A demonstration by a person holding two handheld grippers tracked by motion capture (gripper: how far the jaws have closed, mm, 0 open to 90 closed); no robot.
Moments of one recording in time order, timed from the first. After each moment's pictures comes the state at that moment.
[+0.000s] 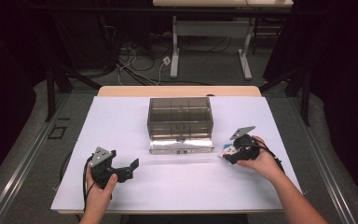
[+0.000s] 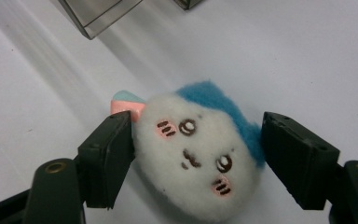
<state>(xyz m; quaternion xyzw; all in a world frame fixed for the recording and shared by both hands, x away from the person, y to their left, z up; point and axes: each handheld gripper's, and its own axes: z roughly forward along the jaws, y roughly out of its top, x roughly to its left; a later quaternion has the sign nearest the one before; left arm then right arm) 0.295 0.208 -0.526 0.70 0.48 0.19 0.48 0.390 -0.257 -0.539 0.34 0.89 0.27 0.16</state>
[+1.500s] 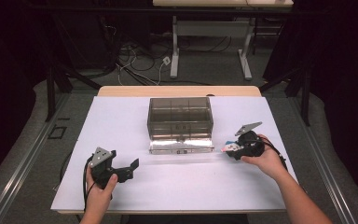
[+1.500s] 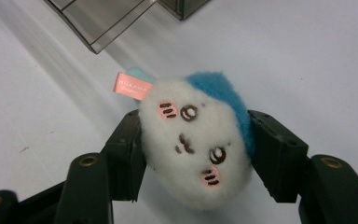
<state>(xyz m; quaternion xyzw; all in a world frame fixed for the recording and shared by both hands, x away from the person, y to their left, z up) 0.294 0.207 -0.527 0.70 0.49 0.19 0.48 0.392 -0.269 -0.525 0.37 0.88 0.29 0.12</state>
